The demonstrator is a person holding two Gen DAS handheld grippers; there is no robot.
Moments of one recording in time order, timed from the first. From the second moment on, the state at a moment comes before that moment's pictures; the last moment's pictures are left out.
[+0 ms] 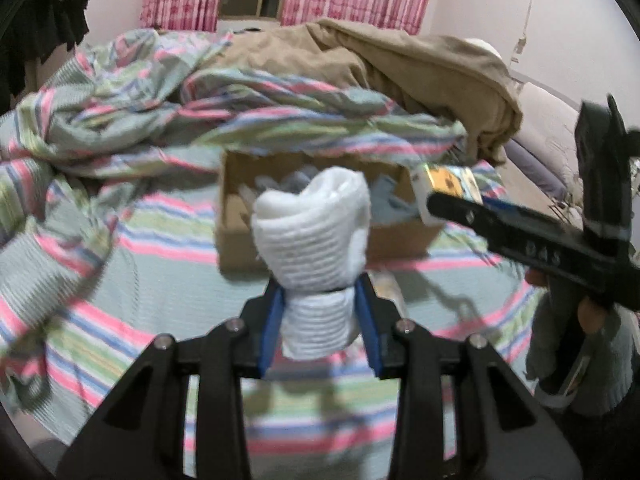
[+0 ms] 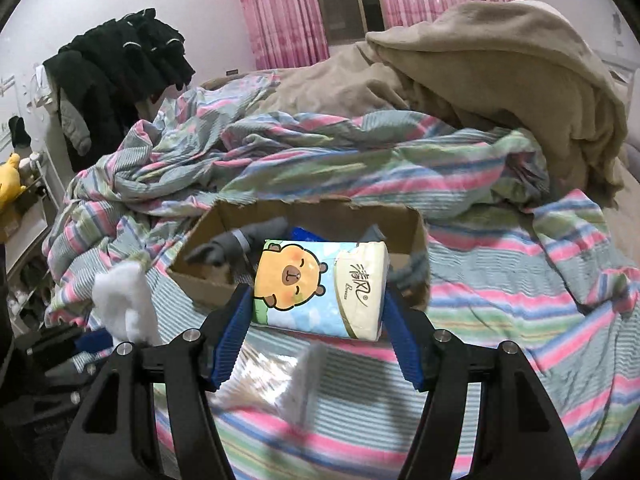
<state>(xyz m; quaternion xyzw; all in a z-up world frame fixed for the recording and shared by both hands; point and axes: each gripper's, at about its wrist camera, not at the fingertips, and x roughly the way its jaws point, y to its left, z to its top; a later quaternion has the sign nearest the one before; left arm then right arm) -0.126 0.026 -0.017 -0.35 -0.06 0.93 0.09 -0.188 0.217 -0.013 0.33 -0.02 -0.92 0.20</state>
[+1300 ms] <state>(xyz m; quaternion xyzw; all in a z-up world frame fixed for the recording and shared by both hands) -0.261 0.076 -0.057 -0.43 -0.05 0.89 0.13 -0.268 0.229 -0.061 0.37 -0.03 -0.91 0.16</state>
